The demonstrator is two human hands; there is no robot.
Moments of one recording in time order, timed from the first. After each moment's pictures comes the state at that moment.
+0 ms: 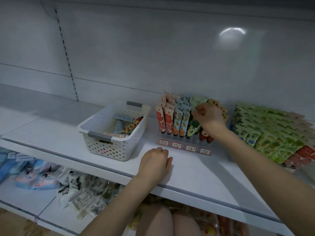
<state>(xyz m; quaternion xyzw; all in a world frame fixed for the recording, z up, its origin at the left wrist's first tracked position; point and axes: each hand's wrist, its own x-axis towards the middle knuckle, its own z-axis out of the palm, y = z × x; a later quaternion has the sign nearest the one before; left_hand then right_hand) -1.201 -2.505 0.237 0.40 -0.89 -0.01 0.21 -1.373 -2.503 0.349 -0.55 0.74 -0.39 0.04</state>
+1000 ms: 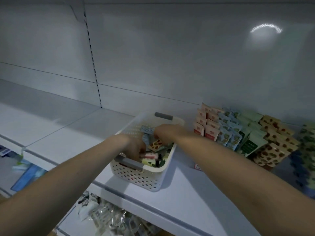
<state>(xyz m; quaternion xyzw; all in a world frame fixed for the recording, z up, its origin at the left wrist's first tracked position) -1.092 -2.682 0.292 0.45 -0.85 -0.11 -0.26 -1.231 -2.699 0.293 -0.77 0.62 0.19 0.01</state>
